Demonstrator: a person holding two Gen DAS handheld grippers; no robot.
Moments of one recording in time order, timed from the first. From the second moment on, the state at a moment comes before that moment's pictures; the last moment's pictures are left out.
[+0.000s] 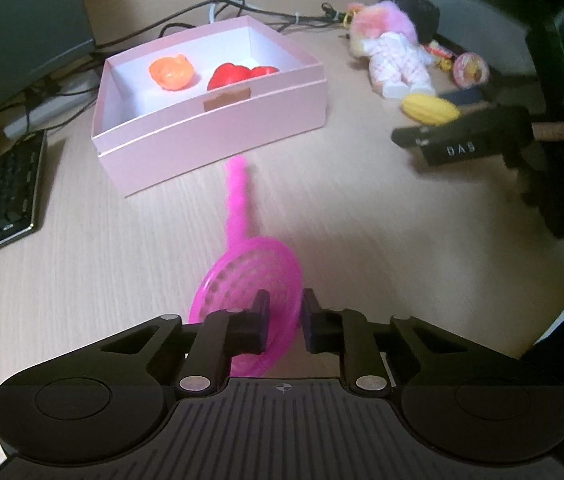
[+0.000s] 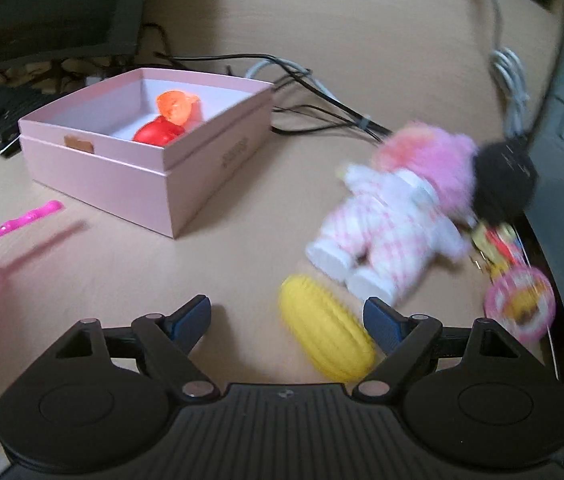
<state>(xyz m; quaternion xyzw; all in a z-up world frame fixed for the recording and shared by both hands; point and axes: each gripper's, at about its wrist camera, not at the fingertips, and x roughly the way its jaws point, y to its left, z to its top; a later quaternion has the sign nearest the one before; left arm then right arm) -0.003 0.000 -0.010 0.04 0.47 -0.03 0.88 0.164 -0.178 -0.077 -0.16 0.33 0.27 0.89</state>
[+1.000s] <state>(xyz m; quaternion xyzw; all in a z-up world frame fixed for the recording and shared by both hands) -0.032 0.028 -0.001 0.06 0.44 -0.07 0.90 0.085 -0.132 -0.053 -0.12 0.37 0.32 0.86</state>
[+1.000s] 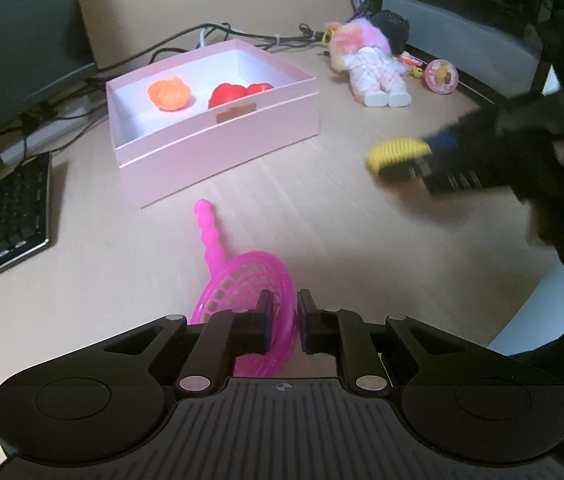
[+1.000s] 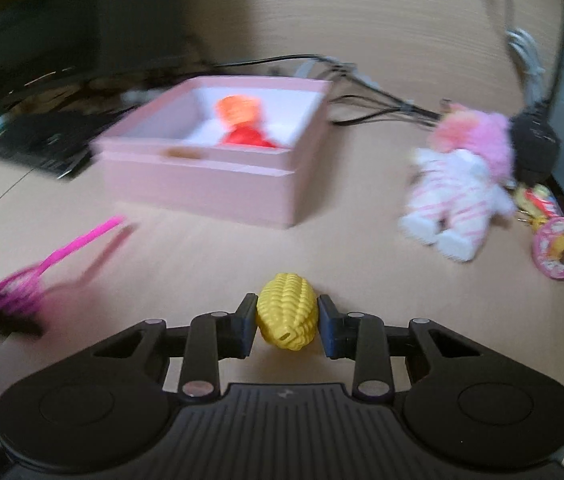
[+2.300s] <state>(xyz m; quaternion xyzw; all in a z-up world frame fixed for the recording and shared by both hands) 0.026 0.055 0.071 0.05 0.30 -0.08 0.95 0.083 -0.089 0.013 -0.16 0.30 0.37 0.87</state>
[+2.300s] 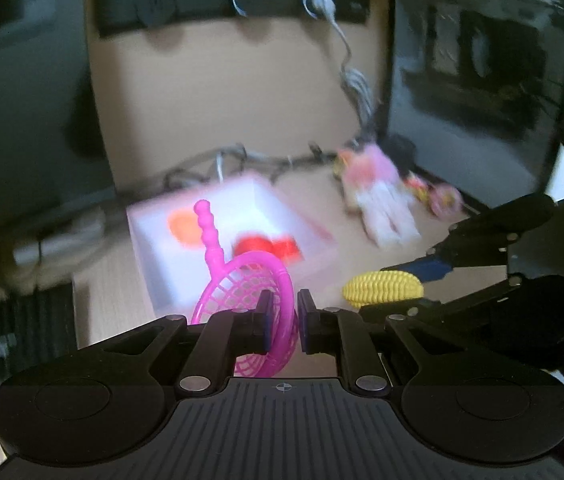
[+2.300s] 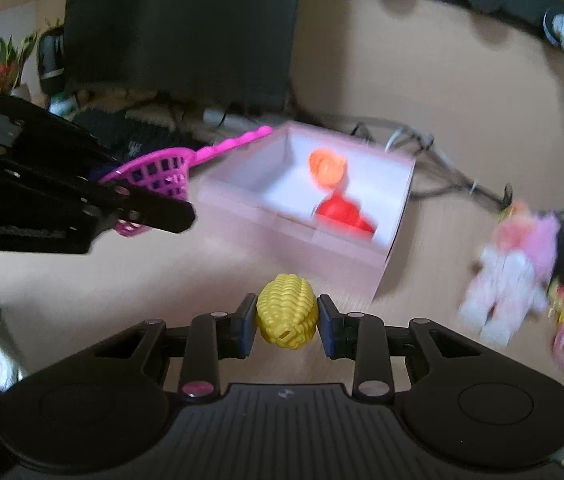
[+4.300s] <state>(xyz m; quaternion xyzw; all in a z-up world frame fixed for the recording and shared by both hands) 0.085 -0.008 0.020 -0.02 0.42 -0.15 0.90 0.145 -0.195 -0.024 -0.24 0.26 0.25 0.90</state>
